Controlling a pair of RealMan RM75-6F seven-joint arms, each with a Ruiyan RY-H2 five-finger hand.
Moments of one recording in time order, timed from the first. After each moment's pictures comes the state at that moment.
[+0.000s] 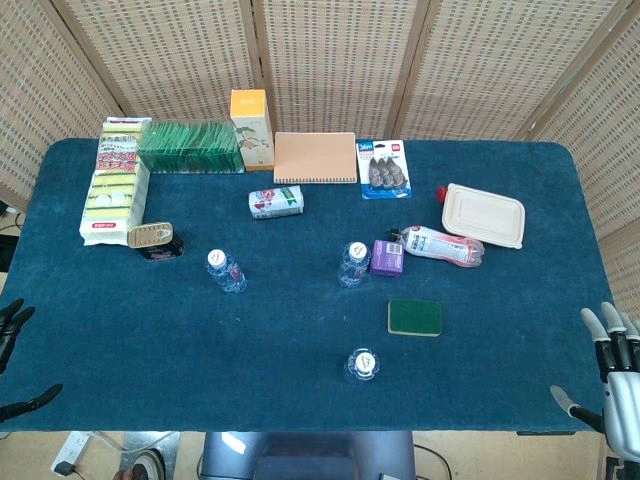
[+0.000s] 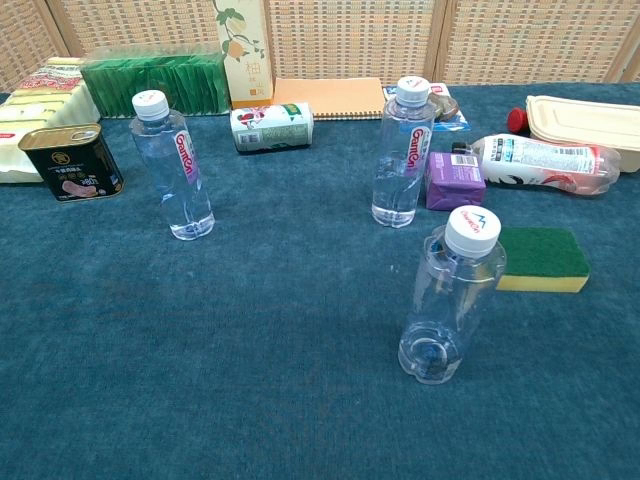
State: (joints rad) left arm 0.04 -1.01 0.07 -1.67 1.69 1.66 -0.20; right arm -0.13 -1.00 0.03 -1.94 -1.66 1.71 -0.21
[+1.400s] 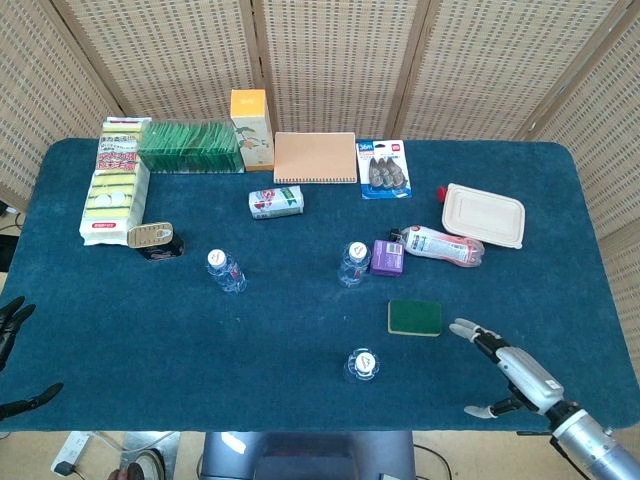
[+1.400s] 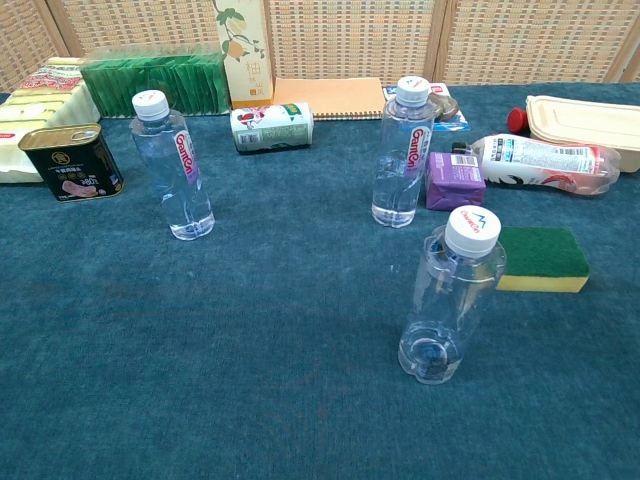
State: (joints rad) left arm 0.03 -0.98 0.07 -1.69 1.69 1.64 -0.24; right arm 0.31 -0.99 -0.10 -1.64 -1.87 1.16 0.80
